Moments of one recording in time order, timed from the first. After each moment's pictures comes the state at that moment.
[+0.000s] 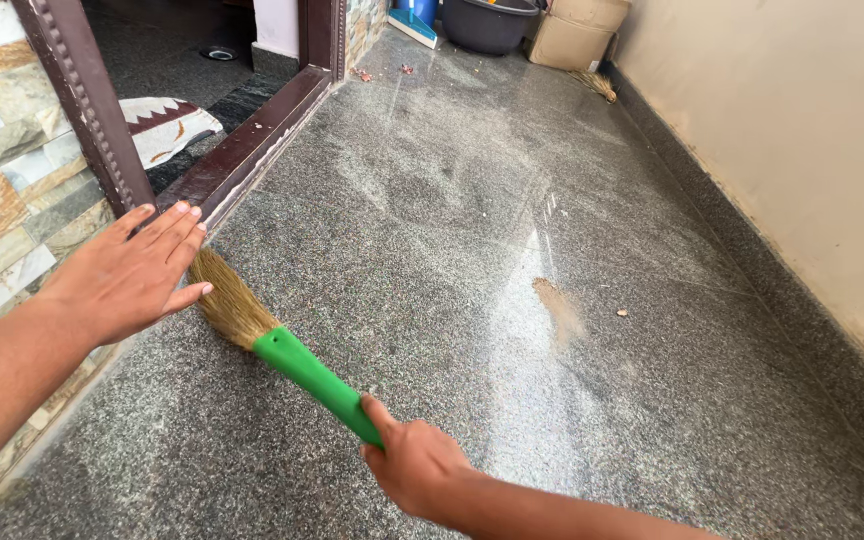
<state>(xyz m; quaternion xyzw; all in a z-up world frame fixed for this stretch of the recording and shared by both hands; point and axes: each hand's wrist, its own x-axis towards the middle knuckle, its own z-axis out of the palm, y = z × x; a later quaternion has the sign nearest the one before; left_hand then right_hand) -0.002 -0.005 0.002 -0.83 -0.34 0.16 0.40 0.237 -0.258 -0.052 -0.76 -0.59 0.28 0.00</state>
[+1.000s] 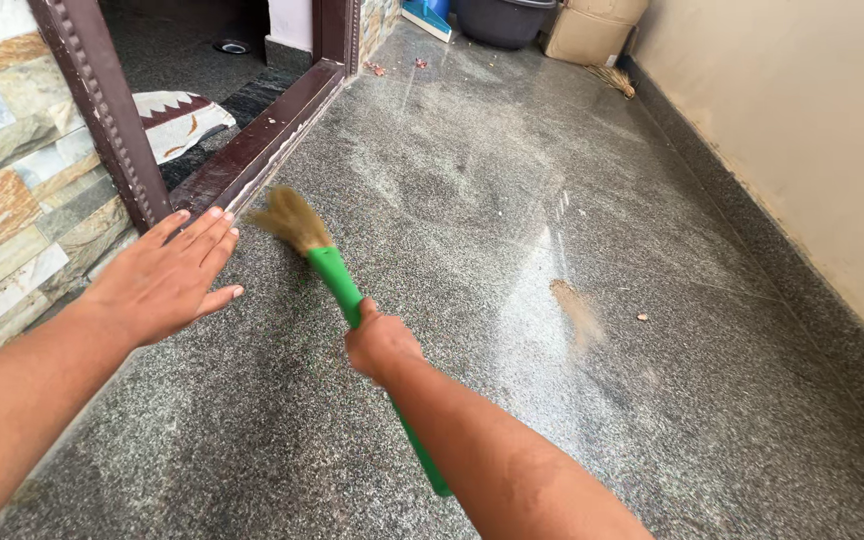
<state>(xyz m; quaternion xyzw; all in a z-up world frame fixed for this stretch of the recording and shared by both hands) 0.006 0.016 -0.025 -0.86 -0.34 0.11 0.38 0.235 -0.098 -0.071 -0.84 -0.48 0.24 0.09</state>
